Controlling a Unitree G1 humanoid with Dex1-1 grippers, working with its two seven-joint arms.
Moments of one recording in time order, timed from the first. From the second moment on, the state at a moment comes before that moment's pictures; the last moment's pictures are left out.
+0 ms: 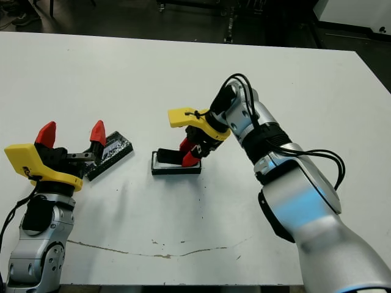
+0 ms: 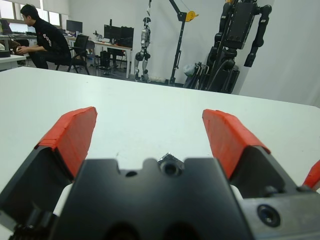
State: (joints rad) left arm 0.04 0.10 0.11 -0.38 -0.21 0.13 -0.02; right arm -1.14 -0.28 0.54 0.91 -0.27 0.10 1.52
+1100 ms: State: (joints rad) left arm 0.05 0.10 0.11 -0.38 -0.21 0.13 -0.02; right arm -1.17 -0.33 0.41 0.91 -0.22 0.14 1.48
